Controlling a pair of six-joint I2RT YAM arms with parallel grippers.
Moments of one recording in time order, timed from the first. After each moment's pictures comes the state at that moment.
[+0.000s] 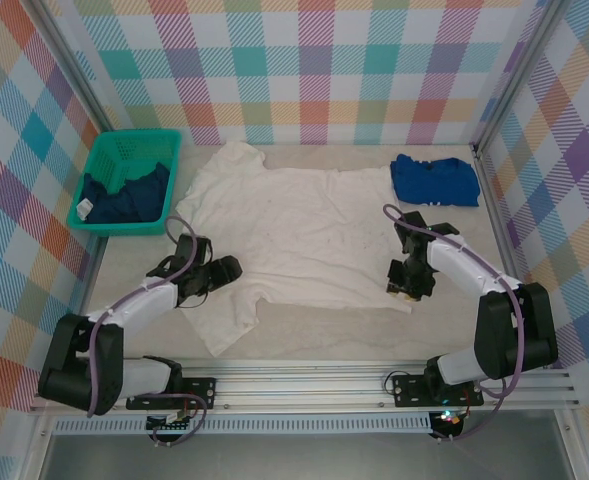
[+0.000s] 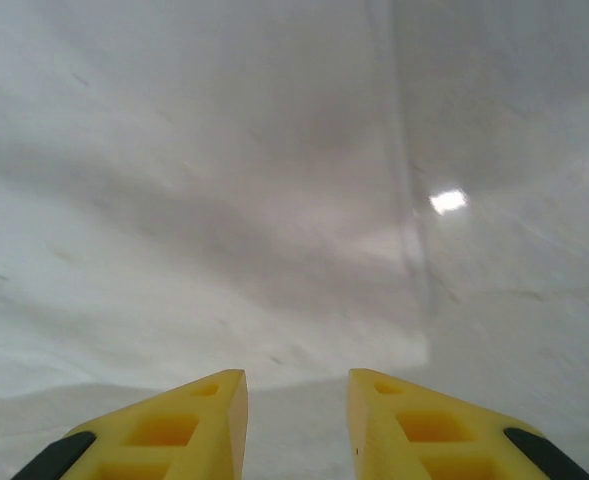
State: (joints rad) left arm -0.25 1.24 0.57 -0.27 0.14 -0.66; right arm 0.25 1.43 0.91 -1.00 -0.08 0.55
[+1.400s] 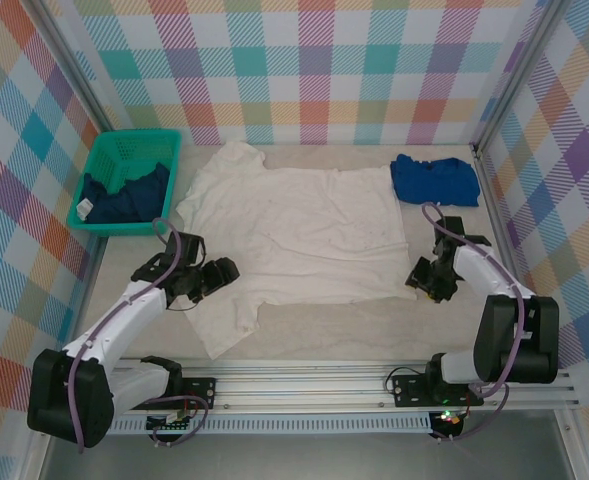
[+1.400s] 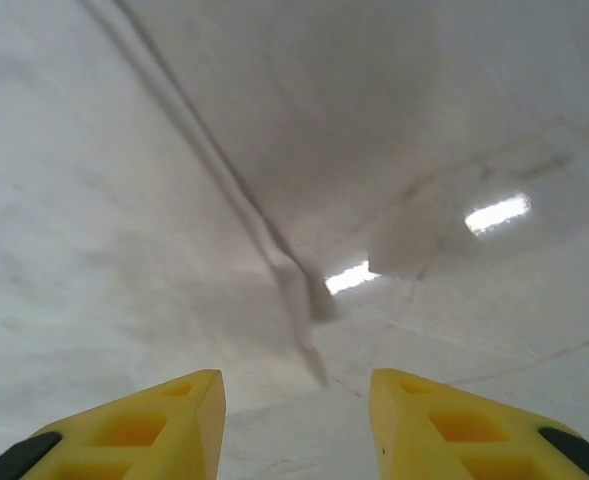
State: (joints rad) left arm -0.25 1.11 0.66 -0.58 0.22 -0.71; right arm -0.03 1.37 0.79 -0.89 -0.15 0.51
